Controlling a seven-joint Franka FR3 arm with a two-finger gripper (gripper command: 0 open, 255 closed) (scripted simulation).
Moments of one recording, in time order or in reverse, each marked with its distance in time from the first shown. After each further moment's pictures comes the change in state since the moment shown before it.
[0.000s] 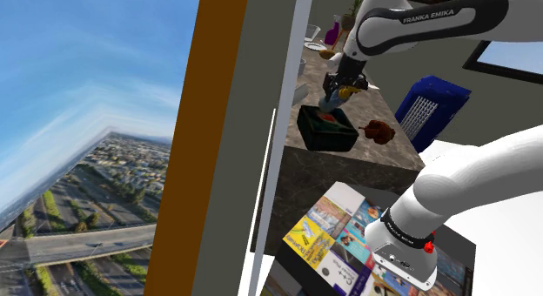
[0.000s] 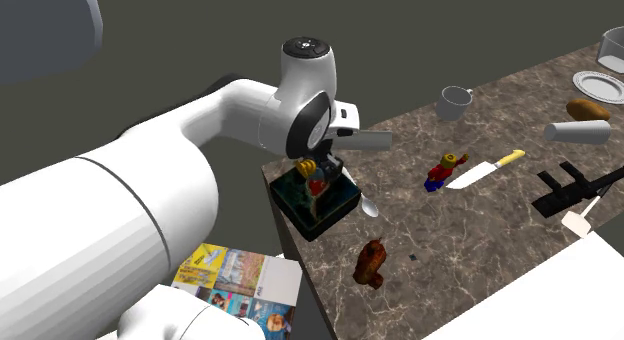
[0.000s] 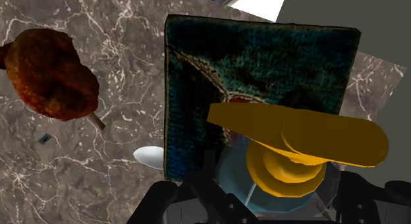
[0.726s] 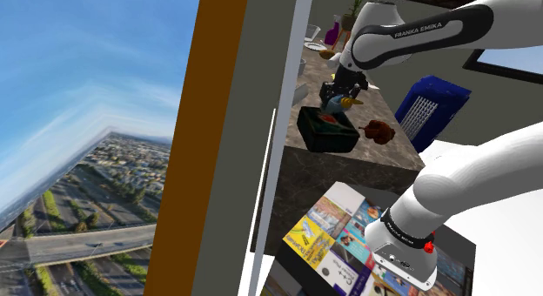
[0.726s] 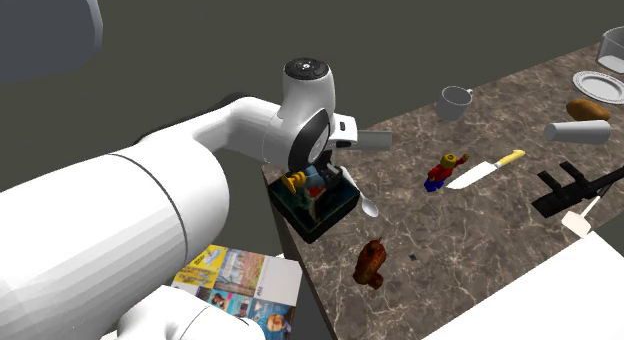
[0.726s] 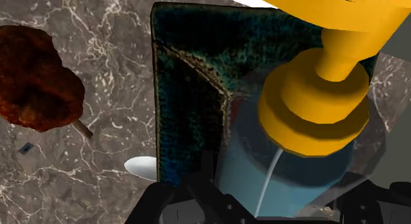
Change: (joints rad) arm -0.002 0.030 -0.004 -0.066 -0.005 0.105 0.003
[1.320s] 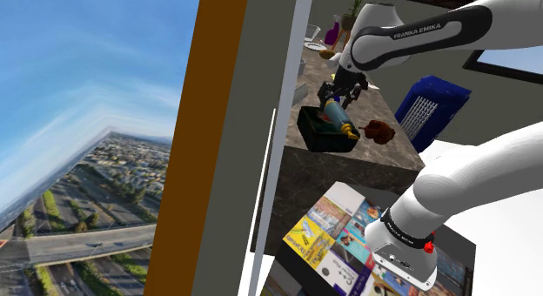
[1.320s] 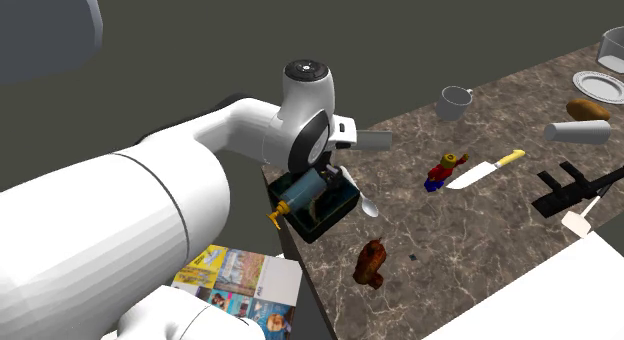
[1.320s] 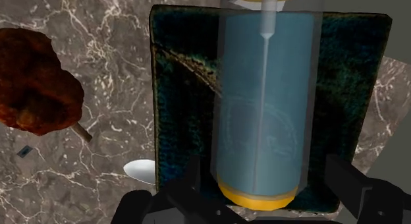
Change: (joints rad) arm 0.001 0.003 0.000 -0.005 0.000 0.001 0.000
